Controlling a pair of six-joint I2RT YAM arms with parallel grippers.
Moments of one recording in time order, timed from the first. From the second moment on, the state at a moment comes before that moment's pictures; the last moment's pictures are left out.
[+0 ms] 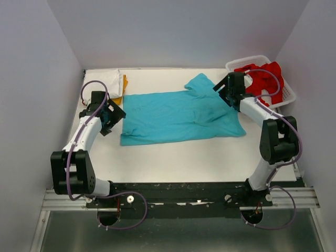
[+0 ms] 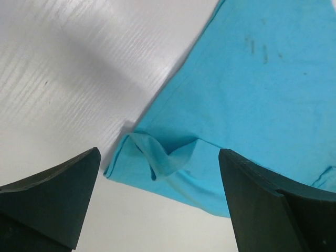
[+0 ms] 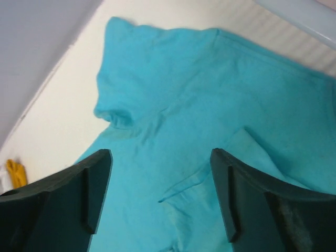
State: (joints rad) left arm 0.02 1.42 0.99 -0.57 0.00 -0.78; right arm 0.18 1.79 1.25 -0.11 0.21 0.88
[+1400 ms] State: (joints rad) left arm -0.37 1.32 0.61 -0.27 0.29 -0.80; right arm 0.22 1.06 0.45 -0.31 0.08 0.97
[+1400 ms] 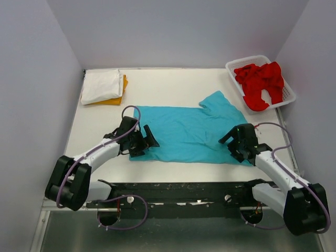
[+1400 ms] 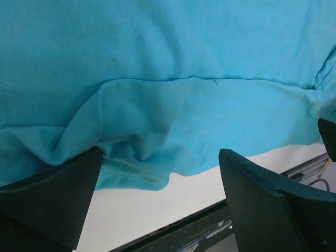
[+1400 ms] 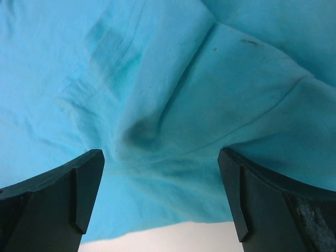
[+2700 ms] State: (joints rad) left arm -0.28 1.05 0.65 -0.51 0.09 -0.79; right arm 0.46 1.47 0.78 -0.38 0.23 0.65
